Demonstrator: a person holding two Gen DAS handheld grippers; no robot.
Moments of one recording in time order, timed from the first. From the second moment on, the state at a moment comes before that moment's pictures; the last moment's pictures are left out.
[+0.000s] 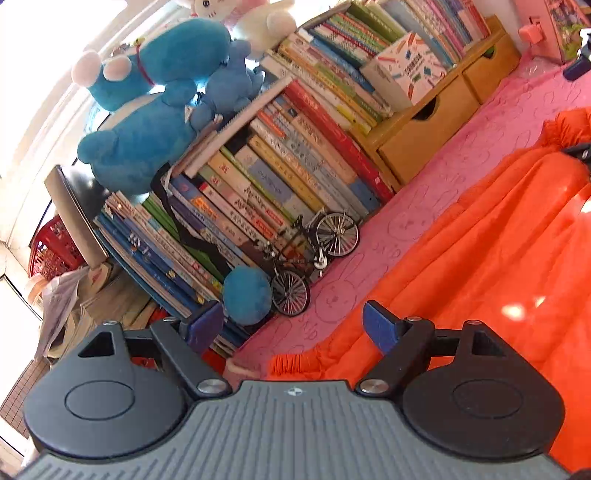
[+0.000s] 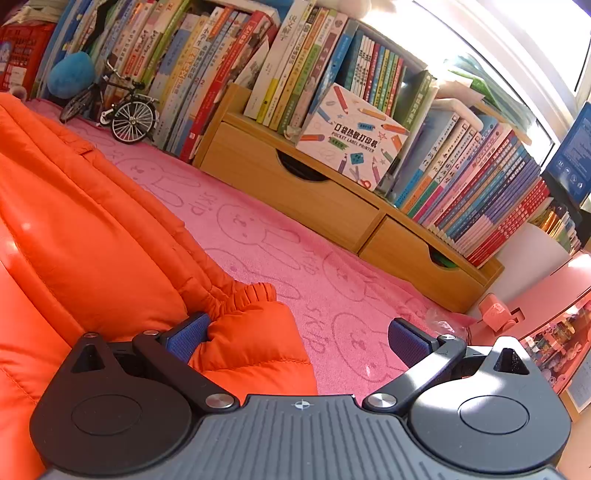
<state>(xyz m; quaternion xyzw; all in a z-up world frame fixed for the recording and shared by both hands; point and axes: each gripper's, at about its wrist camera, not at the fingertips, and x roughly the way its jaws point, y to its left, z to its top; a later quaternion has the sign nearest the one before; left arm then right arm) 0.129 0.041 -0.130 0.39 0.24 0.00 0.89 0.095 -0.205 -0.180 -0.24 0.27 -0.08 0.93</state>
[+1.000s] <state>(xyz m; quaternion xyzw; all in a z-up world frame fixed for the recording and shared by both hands) 0.120 0.103 -0.162 0.23 0.25 0.01 0.94 0.097 -0.213 -0.178 -0.20 0.28 -0.07 0.94</state>
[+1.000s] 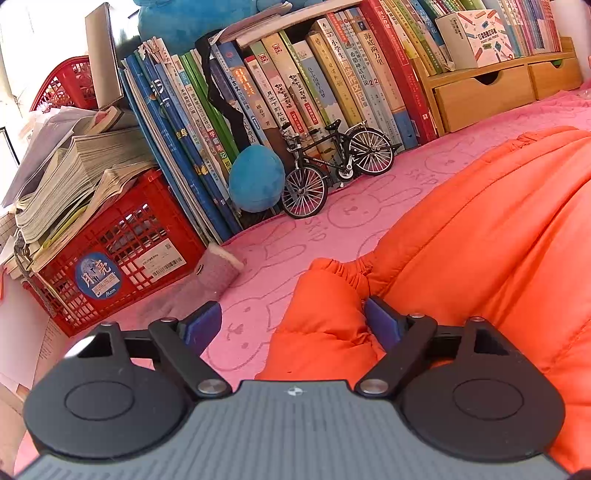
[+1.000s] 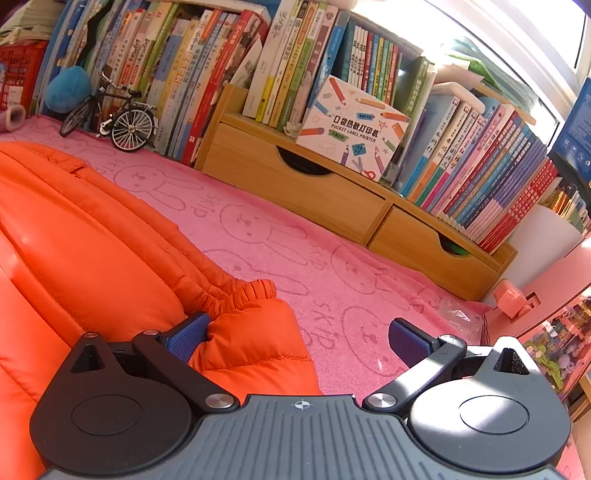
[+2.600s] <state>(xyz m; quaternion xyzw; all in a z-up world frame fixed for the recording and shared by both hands) 0.110 -0.017 -0.129 0.15 0.40 -0.16 0.89 -0.041 -0.065 -0.137 0.01 0.36 0.05 0.93</state>
